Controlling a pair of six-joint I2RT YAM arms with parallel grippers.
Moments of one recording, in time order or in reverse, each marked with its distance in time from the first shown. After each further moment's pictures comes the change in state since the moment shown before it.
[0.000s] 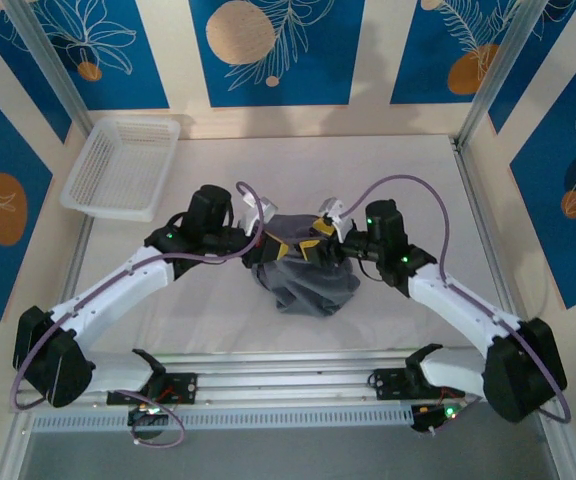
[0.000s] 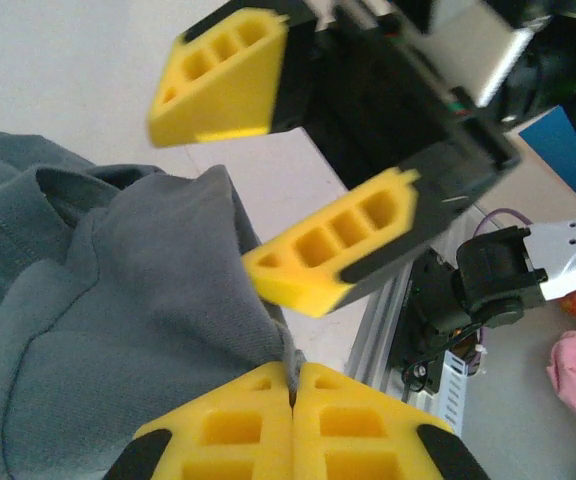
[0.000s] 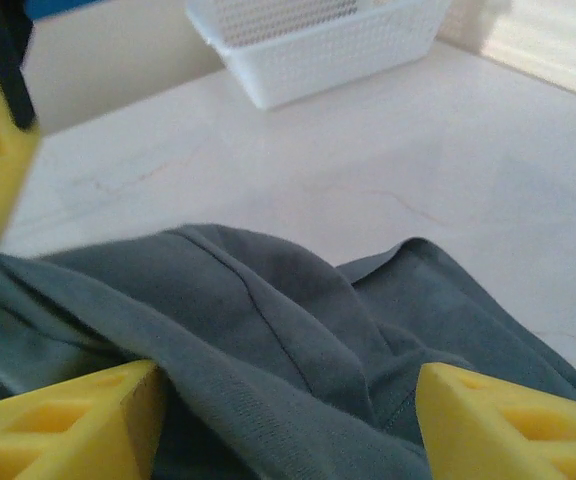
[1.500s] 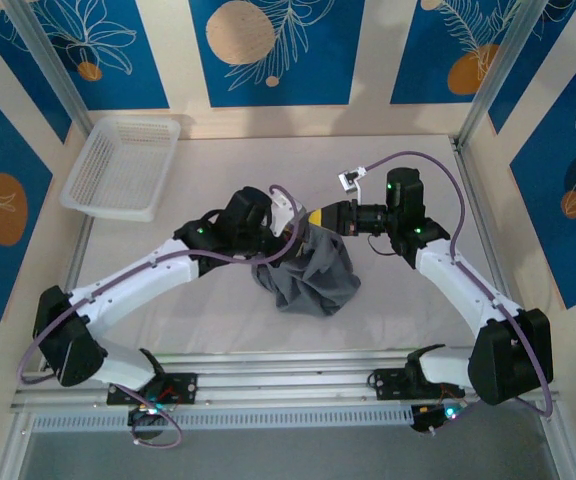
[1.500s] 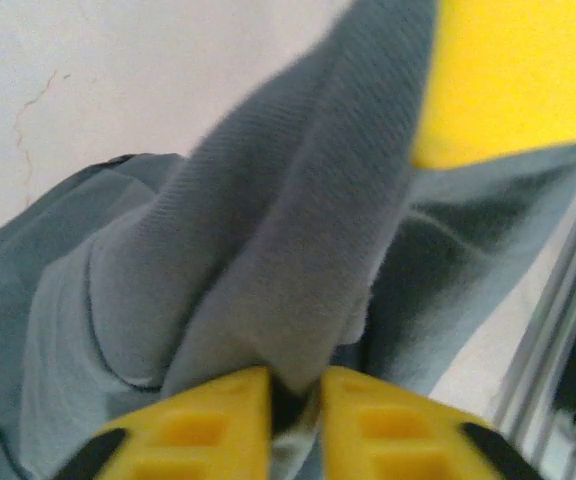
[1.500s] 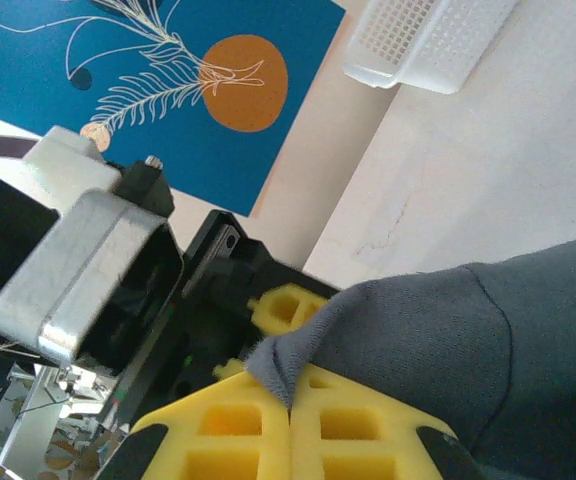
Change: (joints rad) left arm -0.201 0.135 0.192 -0.144 -0.495 0.082; right arm -0.180 0.060 0.187 -0.016 -0.513 0.893
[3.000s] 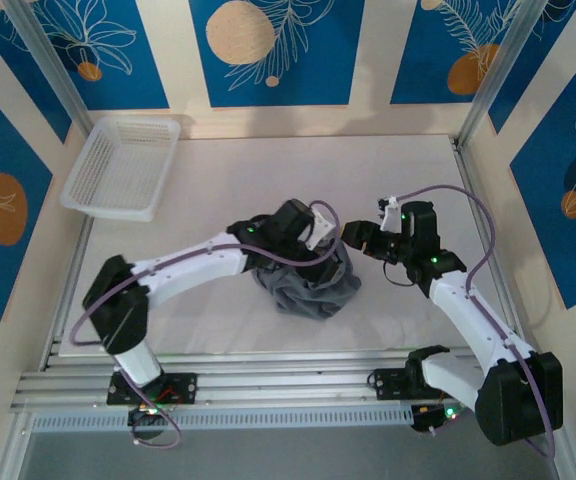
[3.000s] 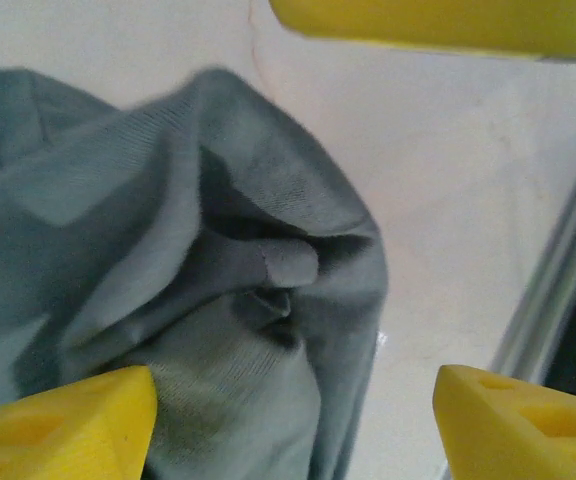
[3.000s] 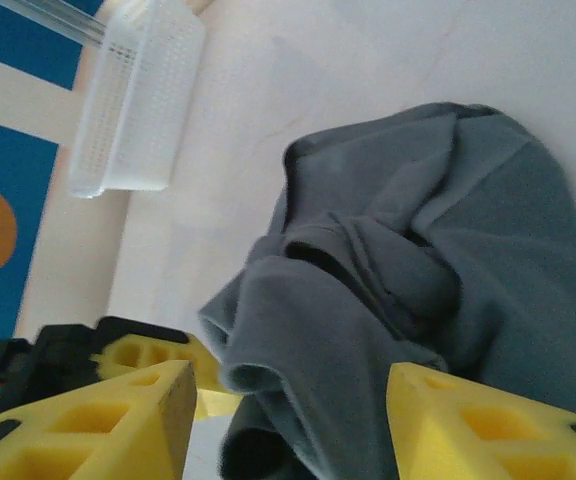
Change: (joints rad) left arm -0.094 0.309 0.121 0.012 0.016 -0.076; right arm -0.074 -0.213 -0.232 -0.233 0.550 -0.113
